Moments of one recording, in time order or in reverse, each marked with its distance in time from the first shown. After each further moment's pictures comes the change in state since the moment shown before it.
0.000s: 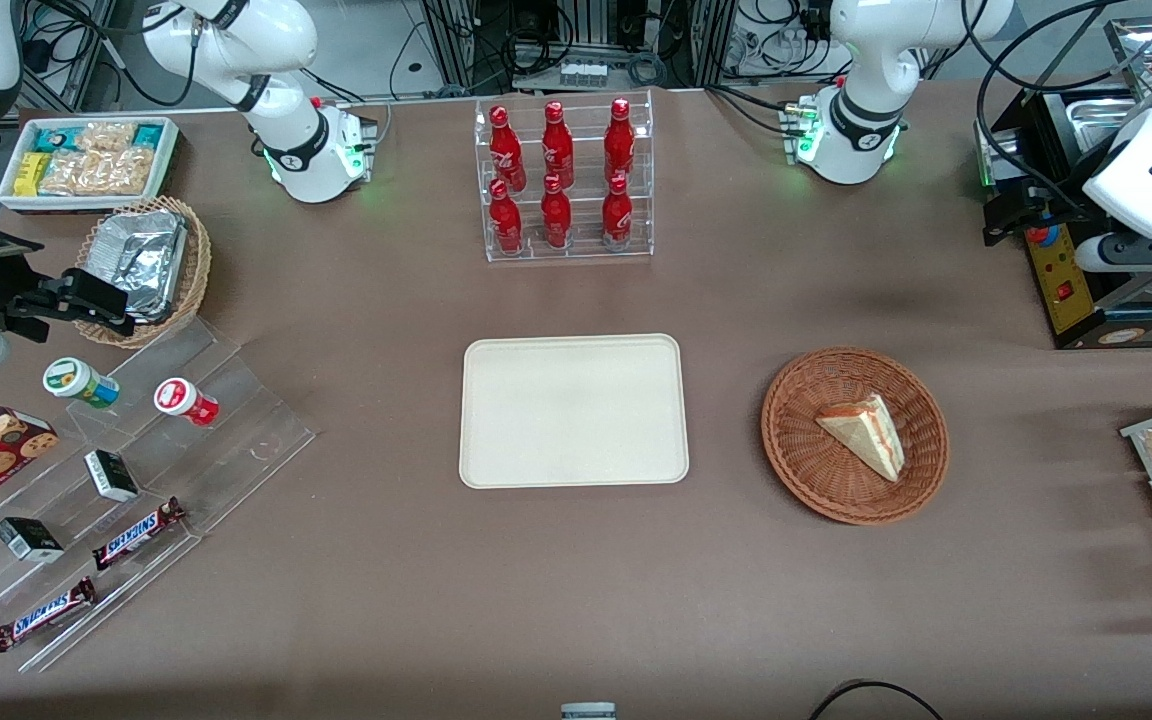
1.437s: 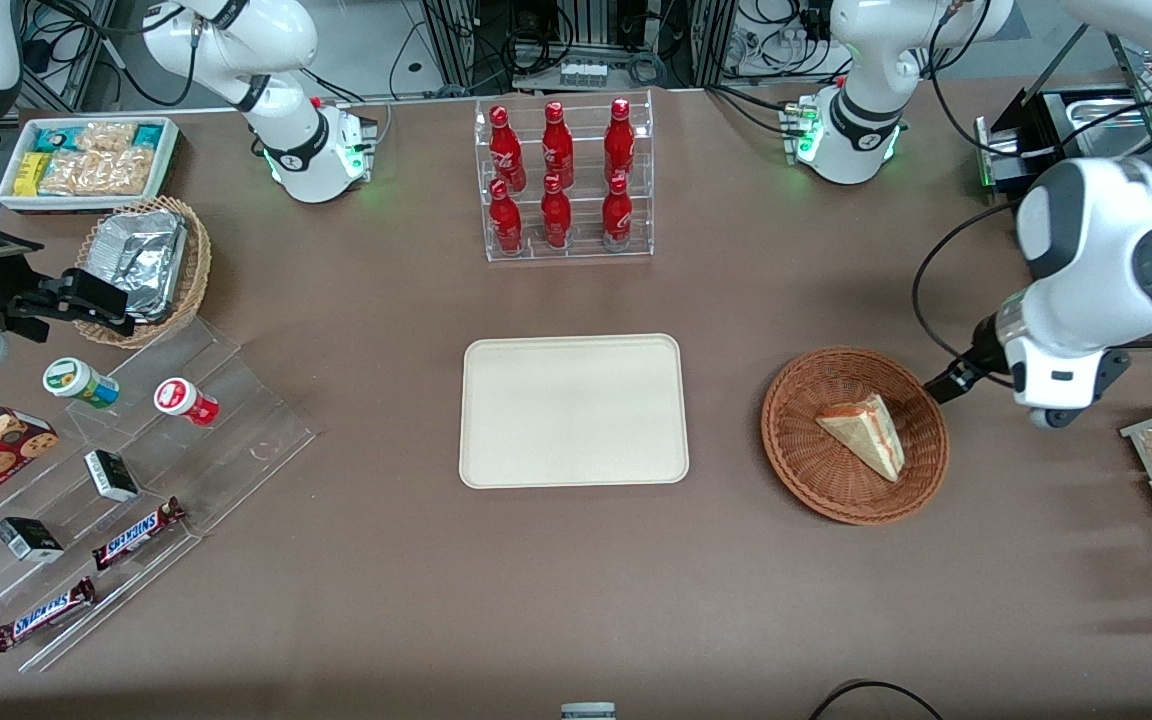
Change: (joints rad) arm 0.018 0.226 0.001 -0.342 0.008 0.615 -0.720
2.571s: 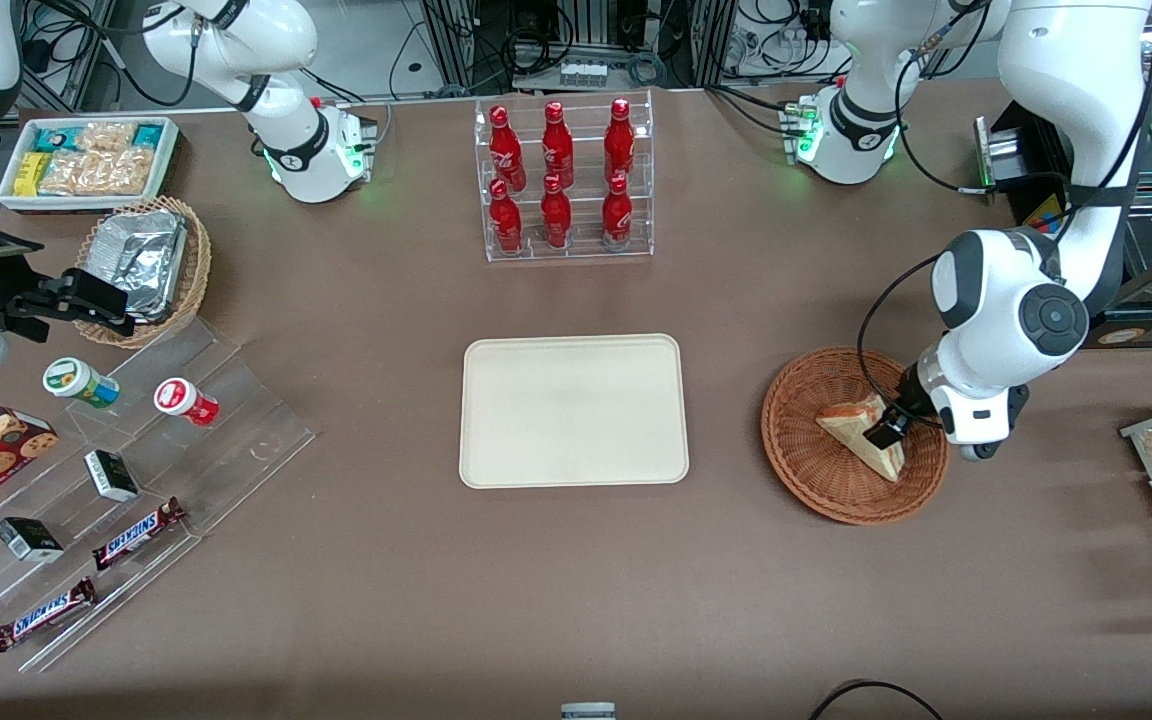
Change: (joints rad) arm -0.021 0.154 -0.039 -0.073 -0.074 0.326 -0.150
